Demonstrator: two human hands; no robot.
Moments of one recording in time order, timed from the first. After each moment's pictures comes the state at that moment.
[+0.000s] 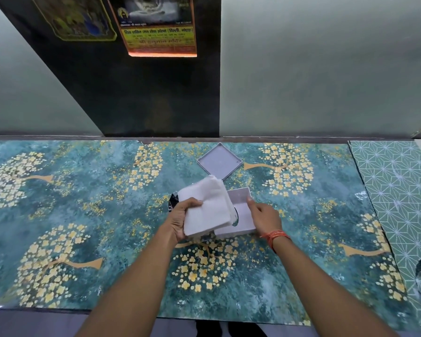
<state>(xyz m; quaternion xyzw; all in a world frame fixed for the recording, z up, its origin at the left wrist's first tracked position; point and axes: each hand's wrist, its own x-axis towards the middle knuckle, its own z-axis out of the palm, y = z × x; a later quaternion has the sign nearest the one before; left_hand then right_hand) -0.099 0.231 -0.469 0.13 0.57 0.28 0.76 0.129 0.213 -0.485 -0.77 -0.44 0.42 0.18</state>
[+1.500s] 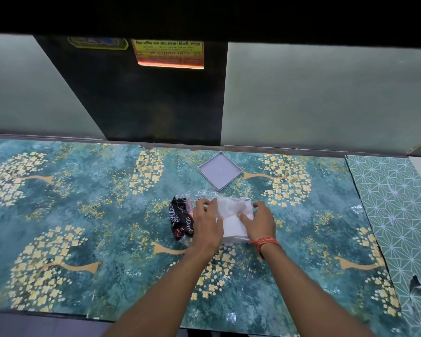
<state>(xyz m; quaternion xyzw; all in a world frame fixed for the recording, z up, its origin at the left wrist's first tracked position) -0.029 0.211 -0.485 0.61 0.70 0.20 0.31 0.114 0.220 -0.485 -0.79 -0.47 0.34 0.19</state>
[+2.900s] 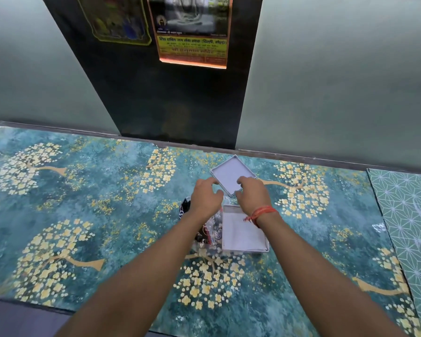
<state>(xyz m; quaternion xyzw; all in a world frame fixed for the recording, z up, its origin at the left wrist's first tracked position) -0.064 0.288 -0.455 0.56 0.71 0.20 0.37 0.077 0.310 -0.464 -0.67 -0.71 0.20 0.09</state>
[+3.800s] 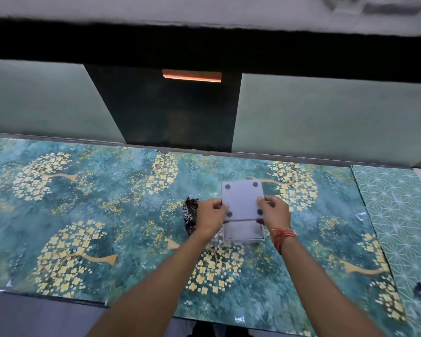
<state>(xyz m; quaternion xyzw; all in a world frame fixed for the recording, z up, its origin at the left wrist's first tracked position) -0.052 0.216 -0.427 0.44 0.66 0.32 0.51 0.108 0.222 -0.429 -0.74 -0.33 0.43 0.39</state>
